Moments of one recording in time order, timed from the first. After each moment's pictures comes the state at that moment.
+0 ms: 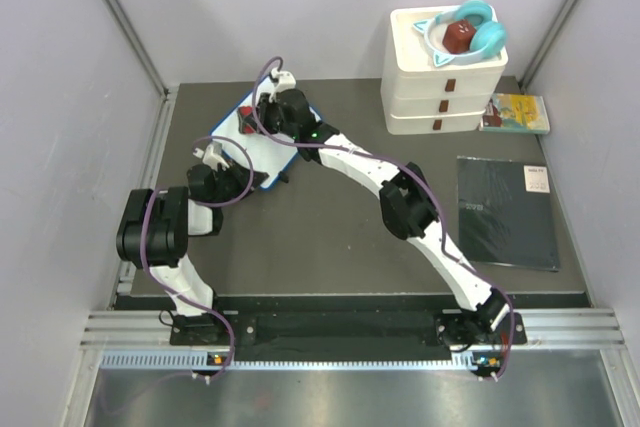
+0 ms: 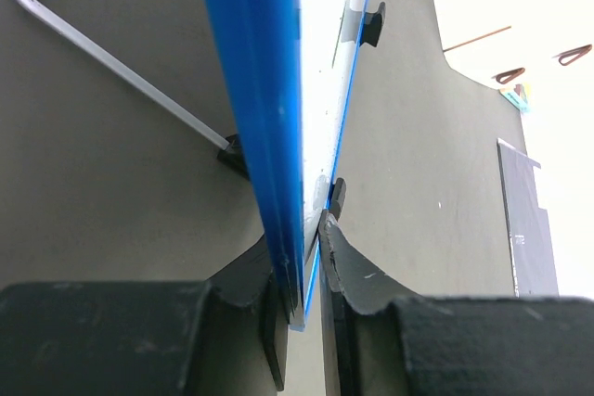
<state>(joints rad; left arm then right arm) 0.05 1.75 0.51 0.91 0.58 -0.71 0.81 2.59 2.39 0.03 -0.08 0.56</state>
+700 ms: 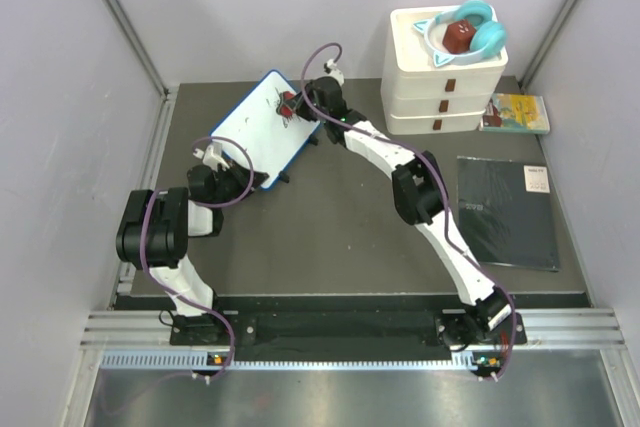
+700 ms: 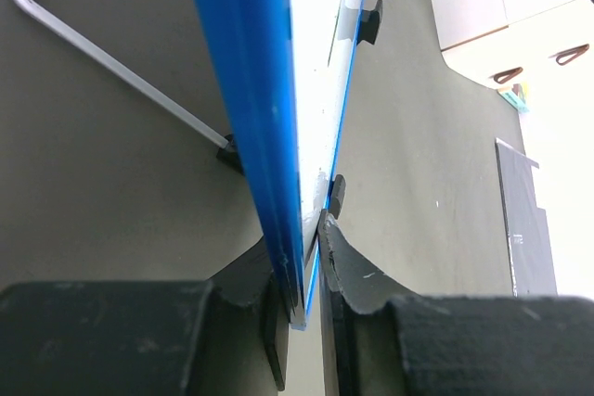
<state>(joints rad) 0.05 1.74 0.50 0.91 0.58 -0.71 0.63 2.66 2.39 -0.02 0.01 0.93</state>
